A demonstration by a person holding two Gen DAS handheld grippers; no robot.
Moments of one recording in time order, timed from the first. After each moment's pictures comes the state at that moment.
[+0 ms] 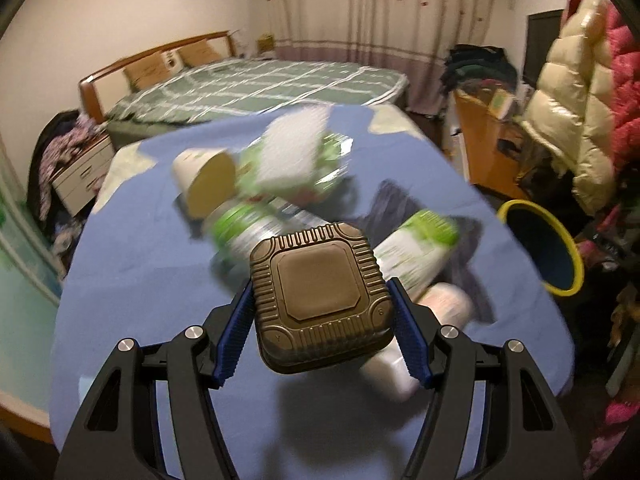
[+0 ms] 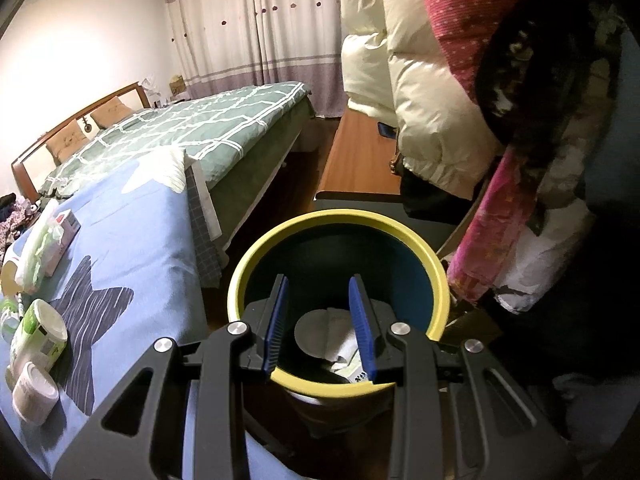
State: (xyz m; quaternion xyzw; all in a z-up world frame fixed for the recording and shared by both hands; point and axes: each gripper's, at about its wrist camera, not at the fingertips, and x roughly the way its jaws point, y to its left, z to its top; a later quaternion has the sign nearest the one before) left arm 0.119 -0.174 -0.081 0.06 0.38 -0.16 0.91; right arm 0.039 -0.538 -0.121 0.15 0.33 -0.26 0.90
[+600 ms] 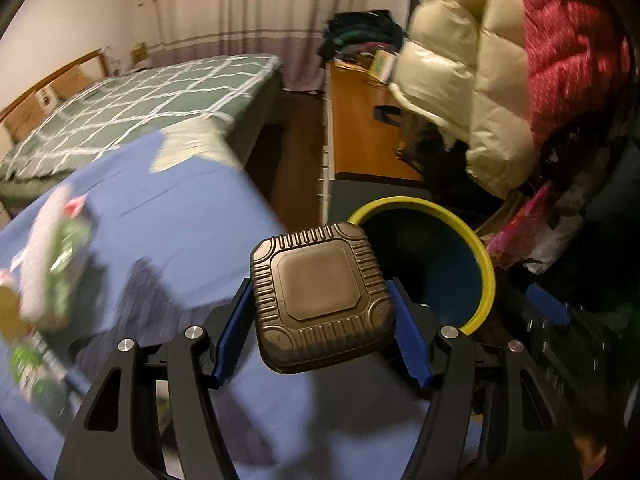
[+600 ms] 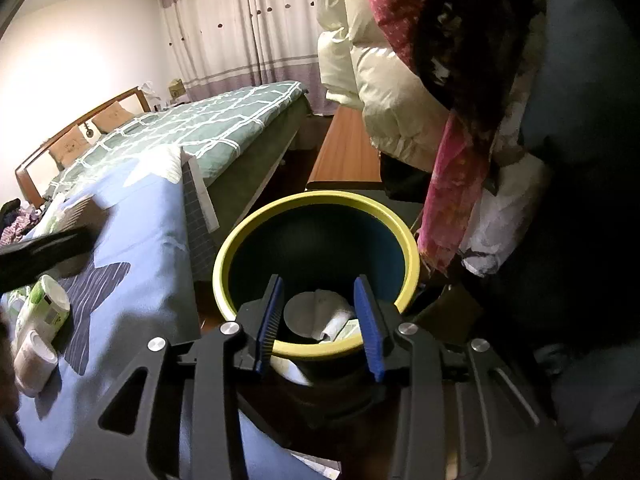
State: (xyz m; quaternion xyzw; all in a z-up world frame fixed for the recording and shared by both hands) left arm 0.153 -0.415 -0.082 0.12 0.40 -0.35 0.84; right arm -0.007 -0.550 -0.126 0.17 0.32 -0.25 0.90
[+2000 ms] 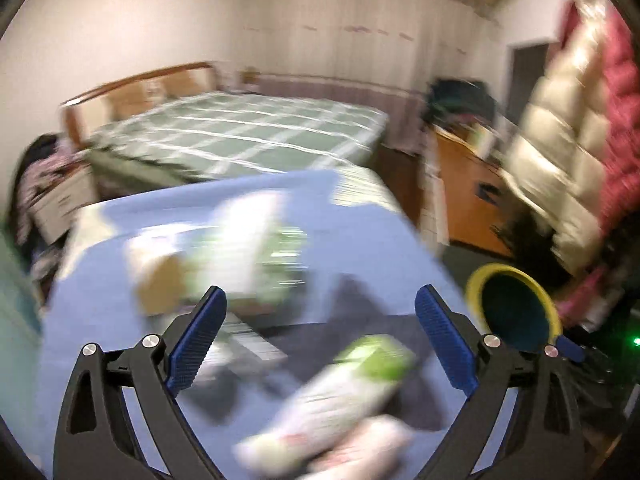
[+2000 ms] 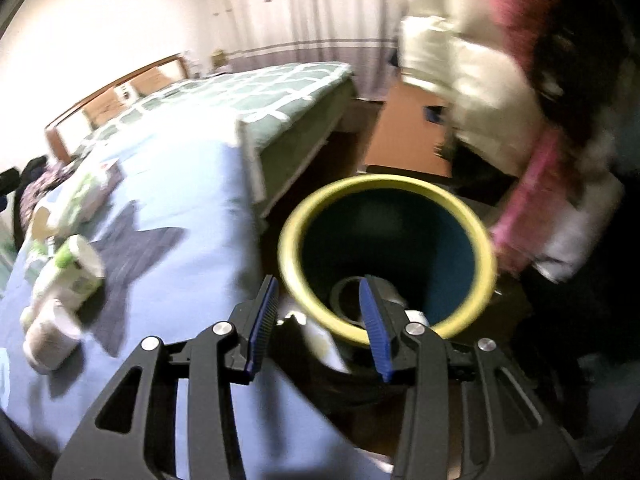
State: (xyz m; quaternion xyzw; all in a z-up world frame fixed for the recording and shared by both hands) left arm 0.174 -0.192 -0.036 0.02 0.32 -0.16 0.93; right arm 0.055 -0.483 -0.127 0.12 0.37 -0.15 0.91
